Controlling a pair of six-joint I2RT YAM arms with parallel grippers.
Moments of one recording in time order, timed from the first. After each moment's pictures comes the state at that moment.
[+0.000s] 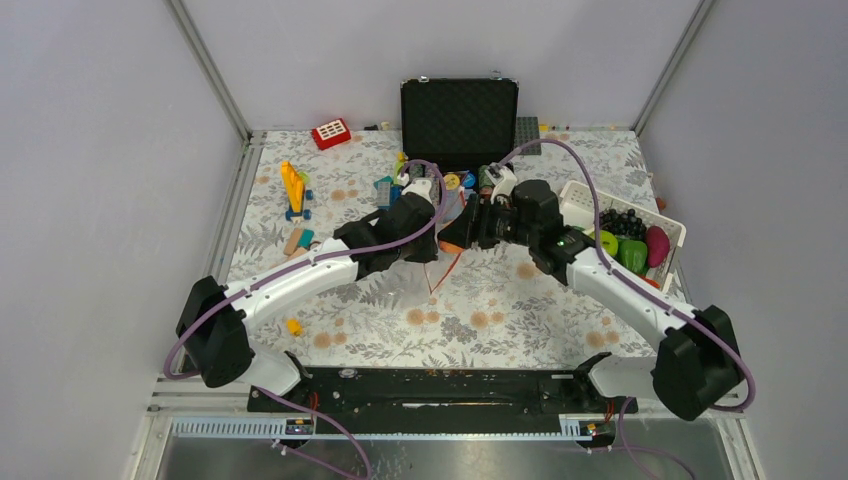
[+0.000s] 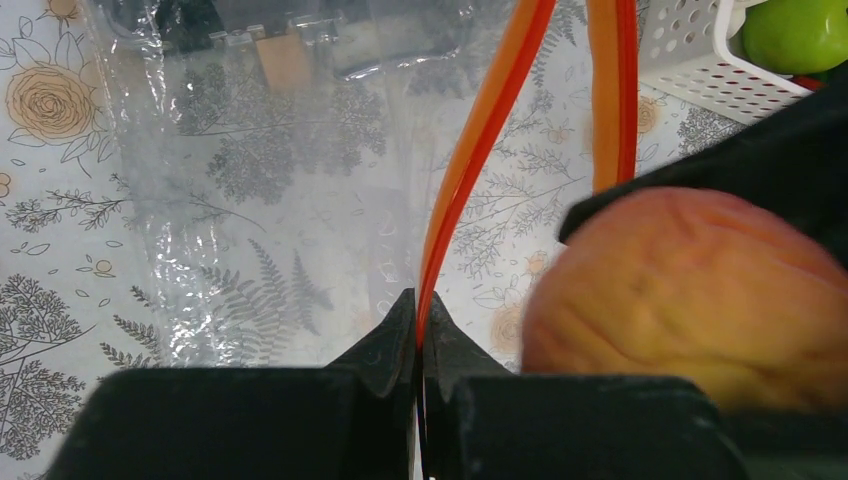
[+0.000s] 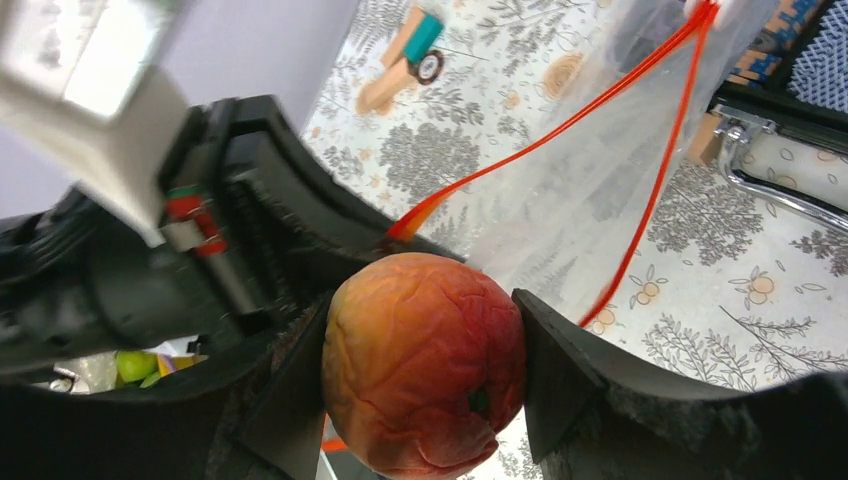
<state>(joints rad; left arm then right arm) -0.86 1.45 1.16 -0.47 -0.18 -0.63 0.54 1.25 0.88 0.01 -0.49 0.63</state>
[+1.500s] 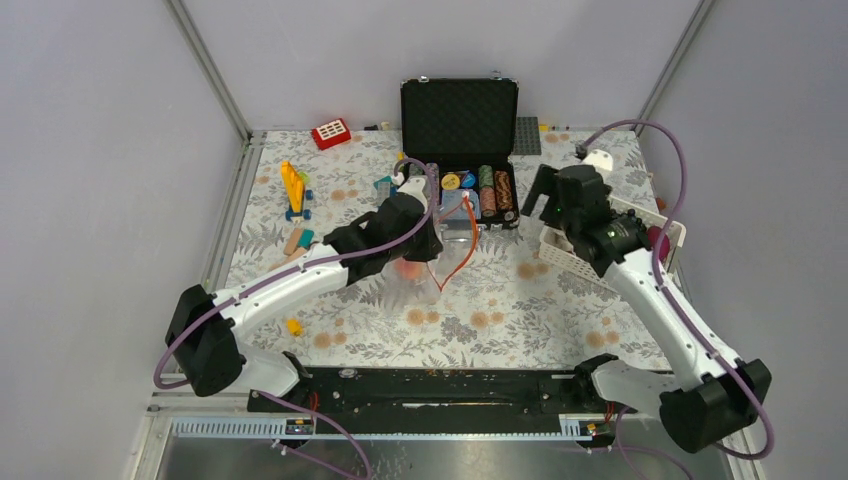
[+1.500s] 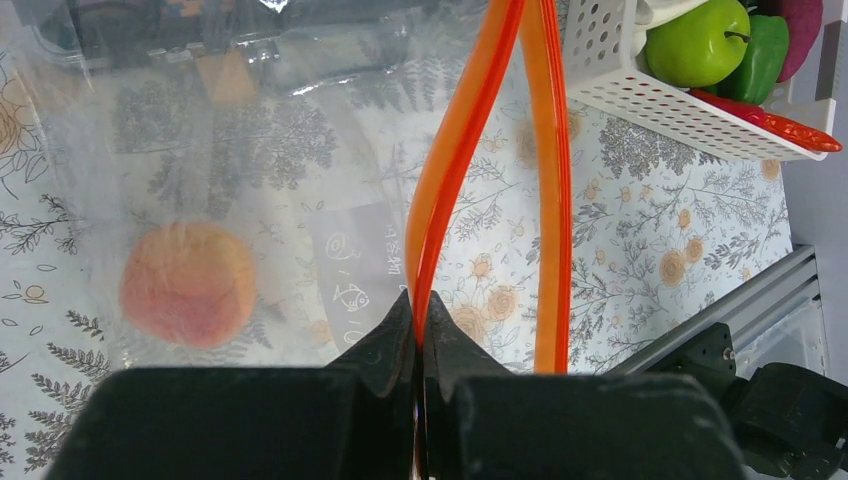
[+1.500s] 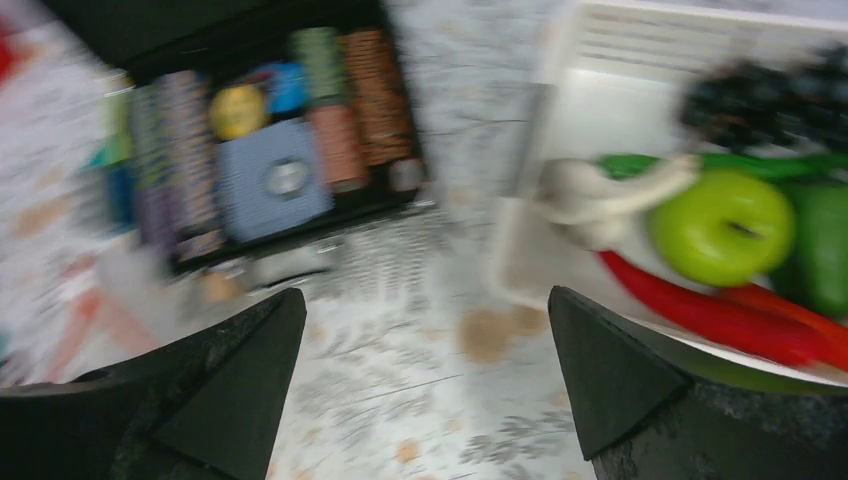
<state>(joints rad) -0.84 1.38 1.10 -0.37 -0.10 -0.66 0.45 1.10 1.09 -0.54 0.35 0.53</state>
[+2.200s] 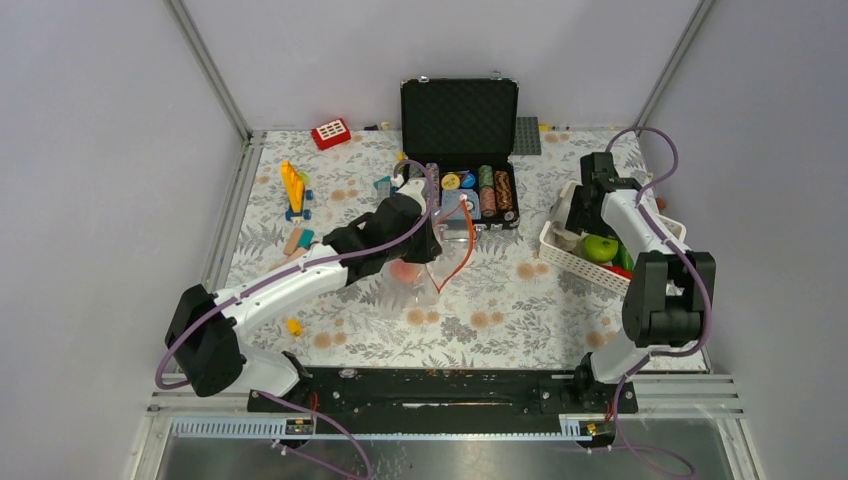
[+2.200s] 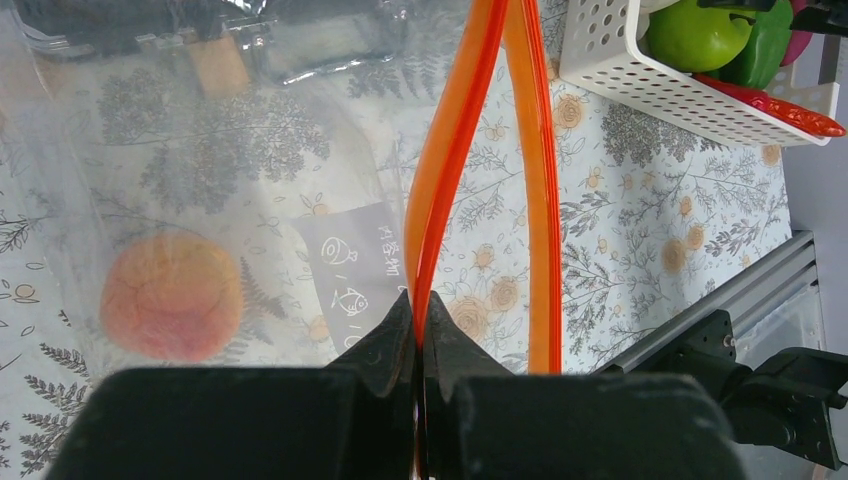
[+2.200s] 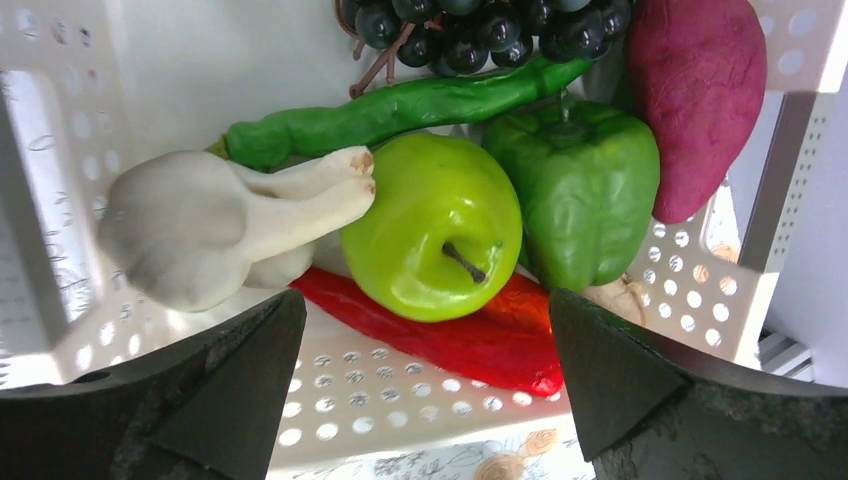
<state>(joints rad) -0.83 1.38 1.08 -0.35 -0.05 -0.65 0.01 1.61 1.20 -0.76 0.46 0.34</state>
